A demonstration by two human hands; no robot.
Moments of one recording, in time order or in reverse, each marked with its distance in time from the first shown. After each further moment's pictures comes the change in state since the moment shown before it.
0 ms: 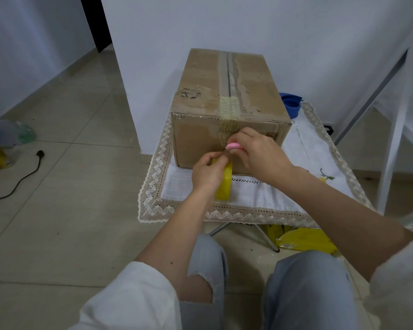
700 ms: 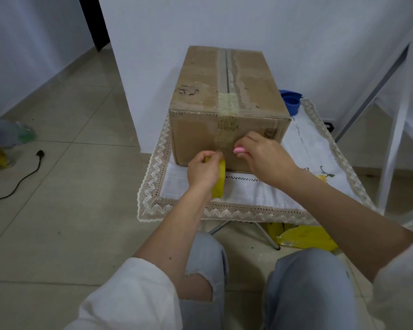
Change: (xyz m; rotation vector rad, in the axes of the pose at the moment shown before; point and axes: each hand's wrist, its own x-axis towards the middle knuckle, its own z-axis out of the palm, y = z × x) left_hand 0.006 -0.001 -0.002 0.058 0.066 -0.005; right_hand -0.014 0.022 0.008 -0.084 0.004 -0.051
